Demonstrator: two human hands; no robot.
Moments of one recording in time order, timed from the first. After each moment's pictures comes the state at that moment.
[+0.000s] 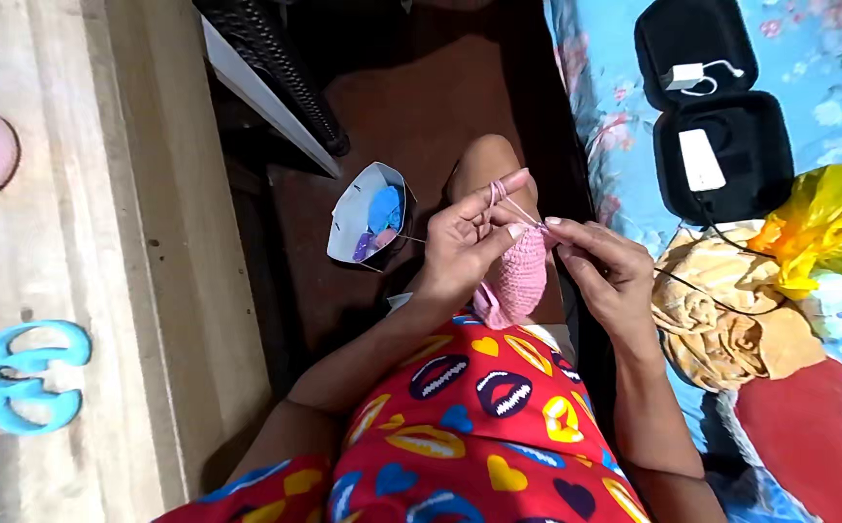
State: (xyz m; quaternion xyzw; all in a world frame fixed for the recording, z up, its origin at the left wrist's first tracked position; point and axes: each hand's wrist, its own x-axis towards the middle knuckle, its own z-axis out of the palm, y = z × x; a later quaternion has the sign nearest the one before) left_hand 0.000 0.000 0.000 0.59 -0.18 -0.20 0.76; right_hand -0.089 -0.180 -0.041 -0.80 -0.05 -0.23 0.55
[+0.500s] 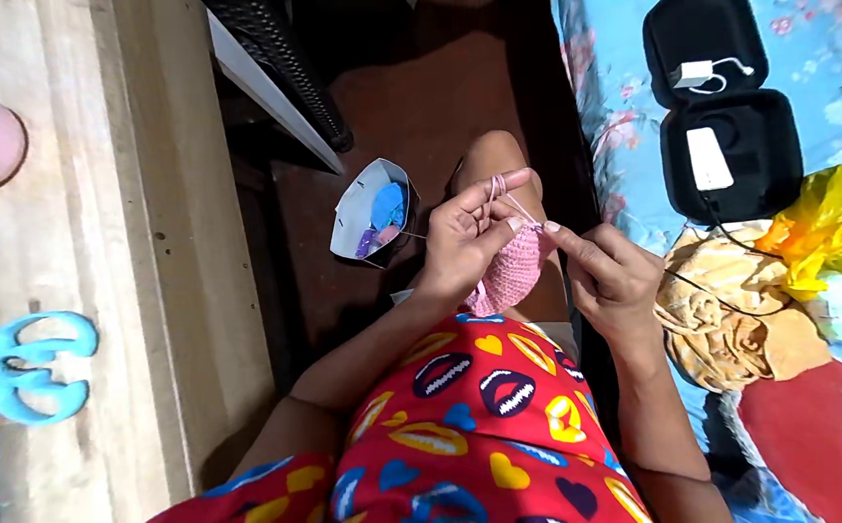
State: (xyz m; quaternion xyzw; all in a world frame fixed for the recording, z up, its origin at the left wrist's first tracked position) left_hand 0.004 -0.003 -0.008 0.58 -0.15 -0.18 0.78; right_hand -0.090 -0.179 -0.038 -0.90 -0.10 -0.32 0.29
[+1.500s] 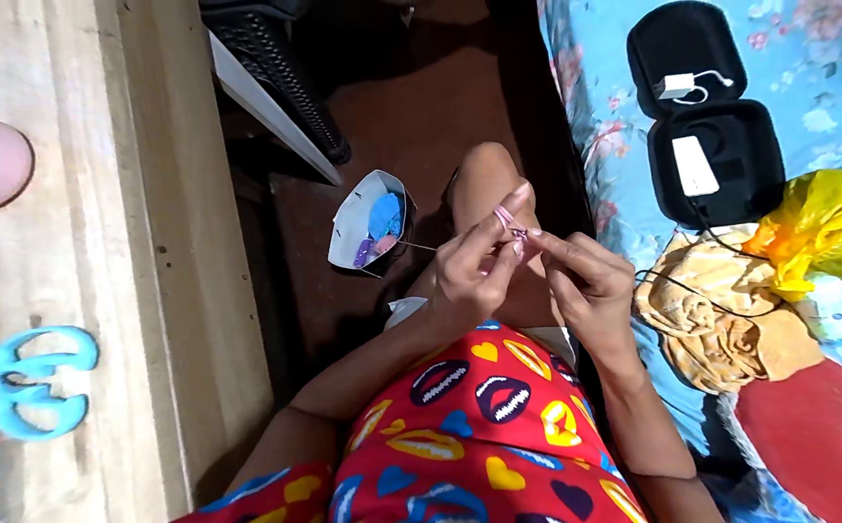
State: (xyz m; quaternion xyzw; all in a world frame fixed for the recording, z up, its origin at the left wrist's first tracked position) left_hand -0.015 -0.003 -0.025 0.69 -0.34 0.04 0.64; right_hand -0.091 -0.157 -0.031 -0.83 -0.03 -0.26 0.49
